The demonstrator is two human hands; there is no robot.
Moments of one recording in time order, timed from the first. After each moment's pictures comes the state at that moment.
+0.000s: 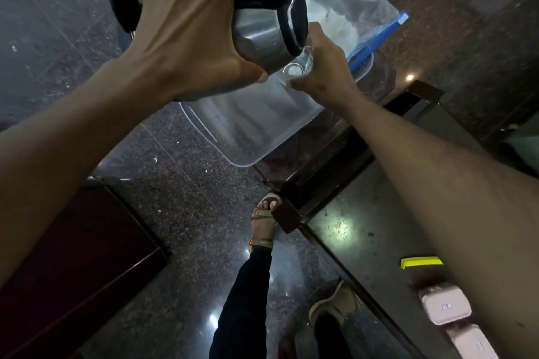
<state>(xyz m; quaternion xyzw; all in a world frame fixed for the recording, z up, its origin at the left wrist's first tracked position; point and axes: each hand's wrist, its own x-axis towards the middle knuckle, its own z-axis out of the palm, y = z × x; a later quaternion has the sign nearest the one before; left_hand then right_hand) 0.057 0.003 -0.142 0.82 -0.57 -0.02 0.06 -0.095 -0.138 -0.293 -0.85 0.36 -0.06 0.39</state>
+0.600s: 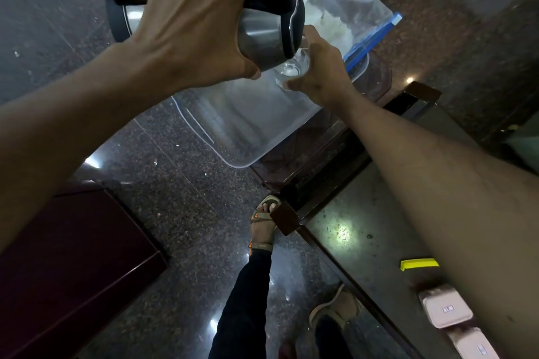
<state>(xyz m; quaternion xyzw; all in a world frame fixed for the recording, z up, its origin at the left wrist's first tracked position) 0.056 -0.008 -0.147 0.80 -0.59 0.06 -0.04 -0.095 -0.140 -0.295 -0.85 0.36 -0.07 0.38</state>
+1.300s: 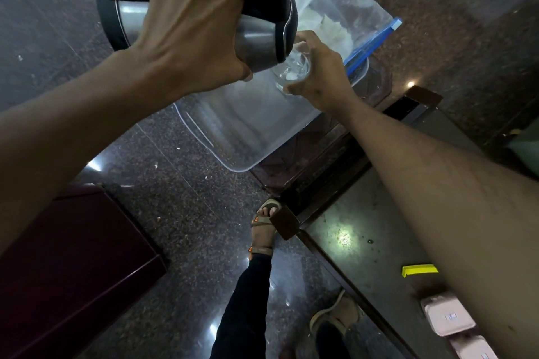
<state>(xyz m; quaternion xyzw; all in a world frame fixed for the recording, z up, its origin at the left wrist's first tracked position) 0.056 -0.010 -0.150 0.81 -0.58 0.08 -0.07 -0.099 -0.142 -0.298 -0.84 0.35 -0.08 0.40</state>
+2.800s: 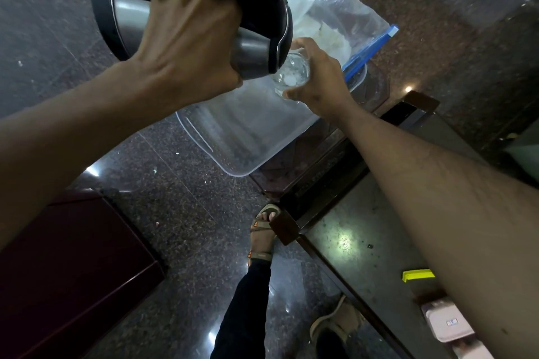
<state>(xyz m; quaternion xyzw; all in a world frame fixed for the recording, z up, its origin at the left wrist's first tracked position) 0.054 -0.006 -0.150 0.80 -0.59 0.09 -0.08 -0.101 -0.143 -0.304 -0.84 0.35 -0.09 0.40</state>
